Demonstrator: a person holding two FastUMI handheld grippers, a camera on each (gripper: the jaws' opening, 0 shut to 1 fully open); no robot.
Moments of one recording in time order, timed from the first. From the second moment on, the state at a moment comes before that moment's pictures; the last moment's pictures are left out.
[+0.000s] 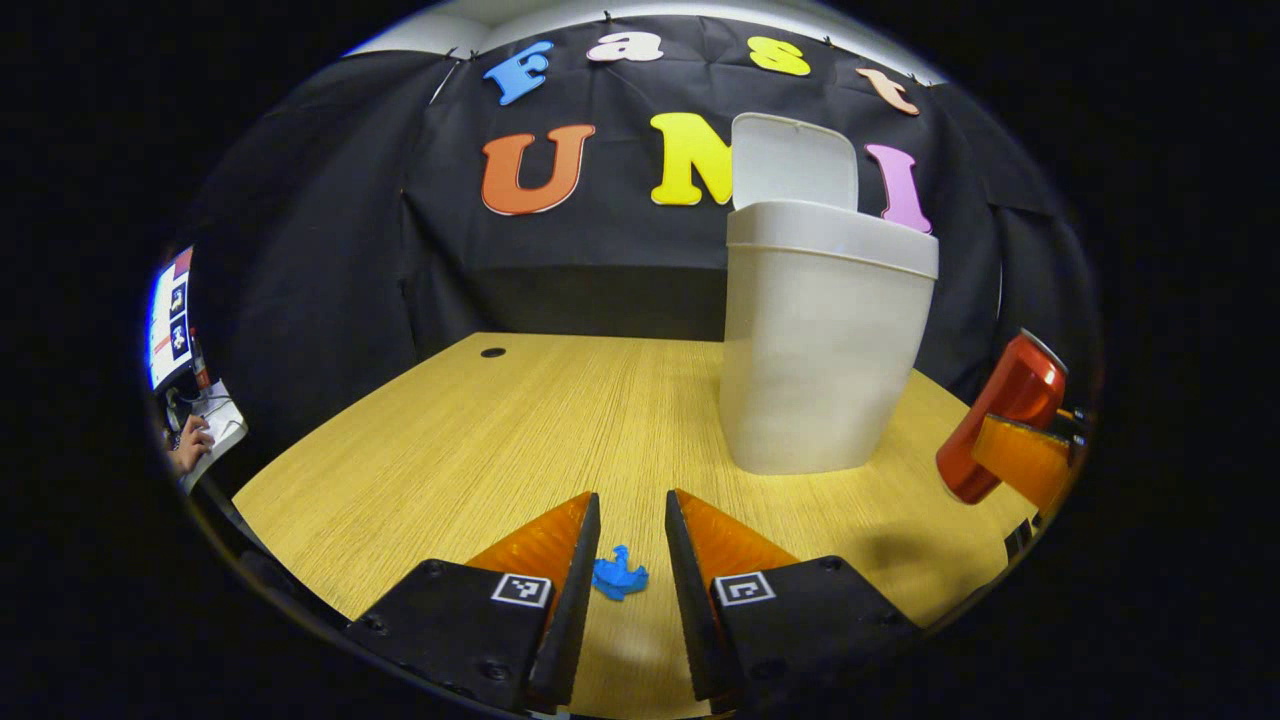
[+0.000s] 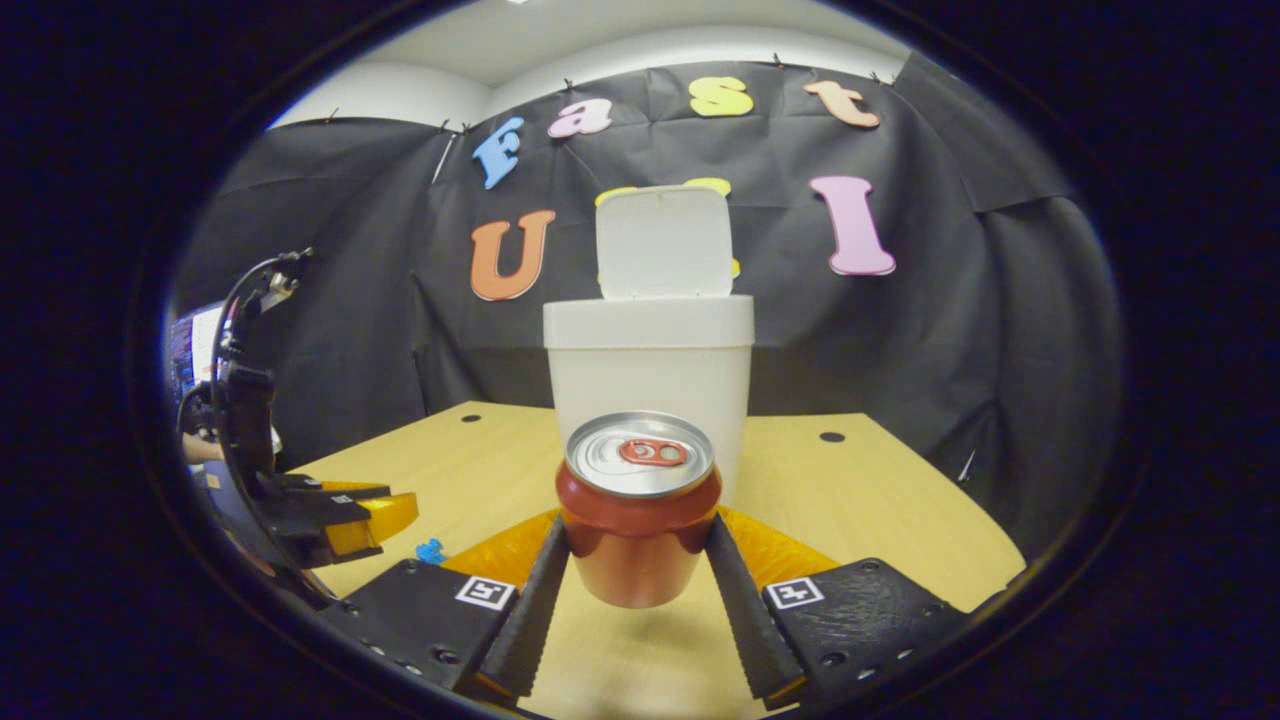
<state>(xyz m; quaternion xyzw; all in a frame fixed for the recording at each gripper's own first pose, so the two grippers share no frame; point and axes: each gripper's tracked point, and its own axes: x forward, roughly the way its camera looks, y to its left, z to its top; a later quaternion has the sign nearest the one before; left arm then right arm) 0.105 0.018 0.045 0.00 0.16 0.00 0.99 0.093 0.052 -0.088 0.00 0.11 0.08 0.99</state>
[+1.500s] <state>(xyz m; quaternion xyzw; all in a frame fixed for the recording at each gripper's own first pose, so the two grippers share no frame) 0.209 -0.052 0.273 0.01 0.01 0.04 1.00 0.074 -0.079 -0.016 0.06 0.04 0.08 0.99</state>
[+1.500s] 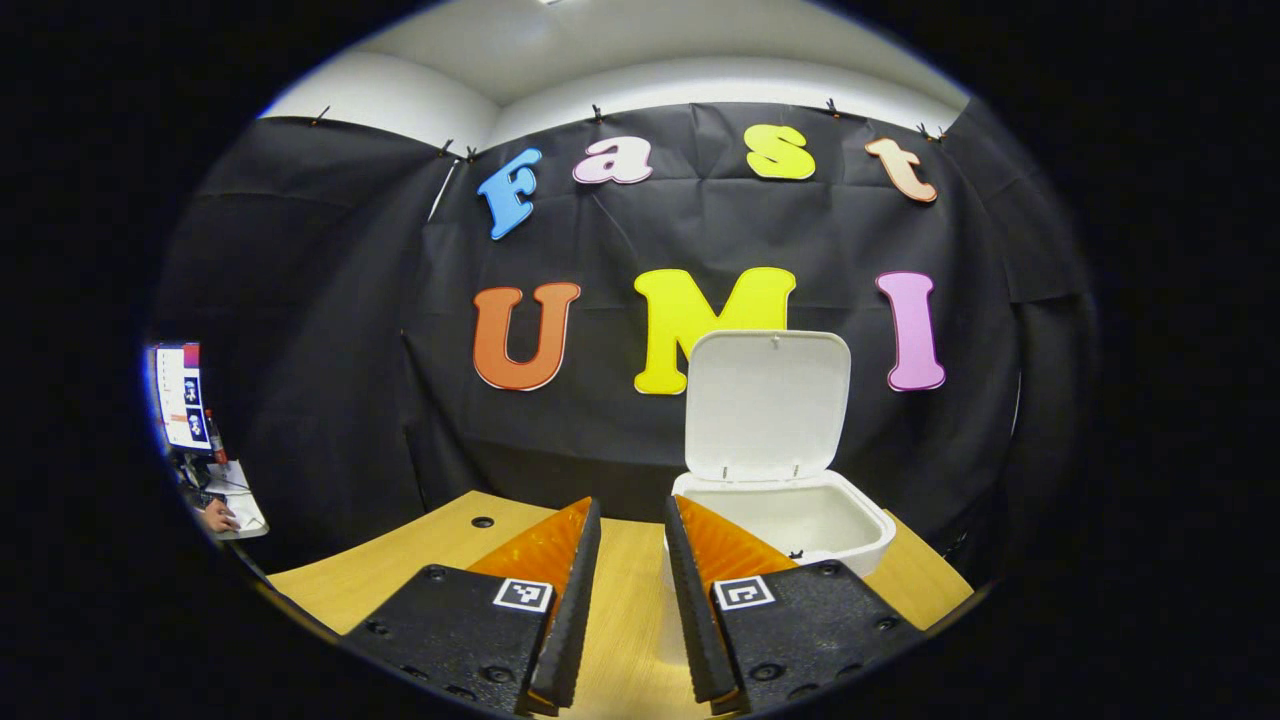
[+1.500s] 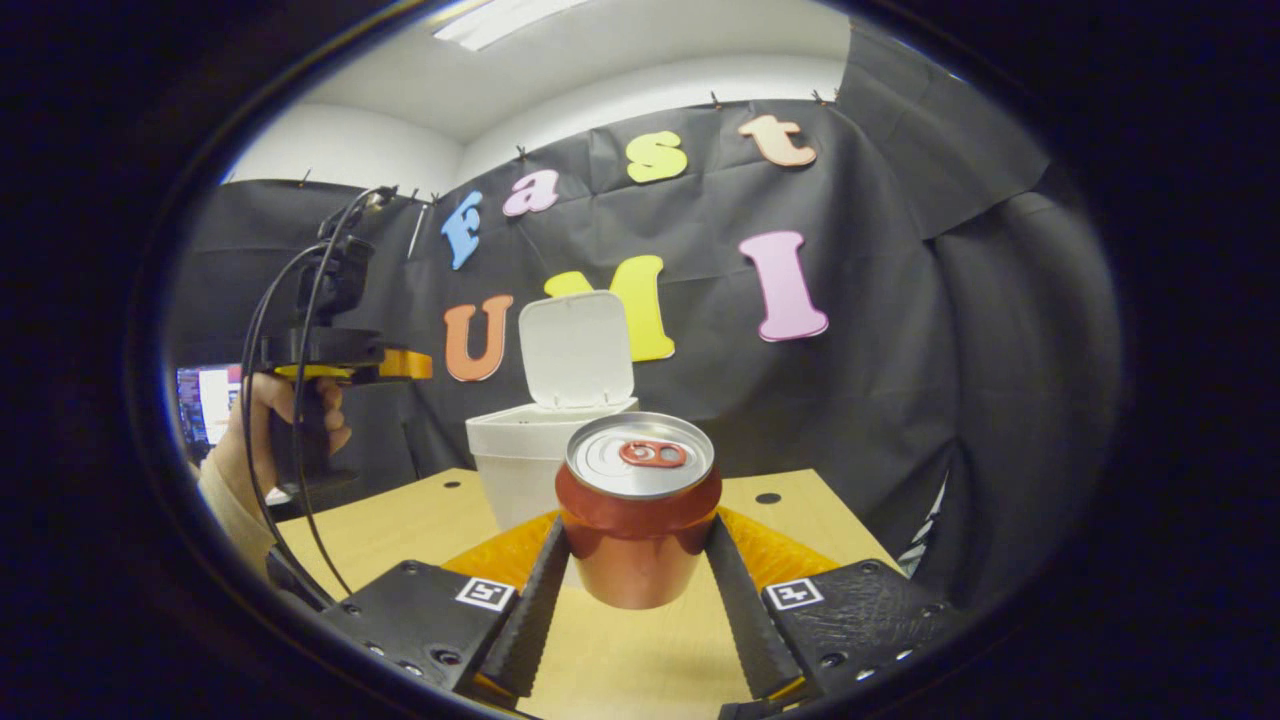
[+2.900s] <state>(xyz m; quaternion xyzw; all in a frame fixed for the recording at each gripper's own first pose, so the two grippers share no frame) 0.139 0.033 -0.072 -0.01 0.30 0.01 0.95 0.097 -0.058 -0.044 0.04 0.06 0.07 0.99</state>
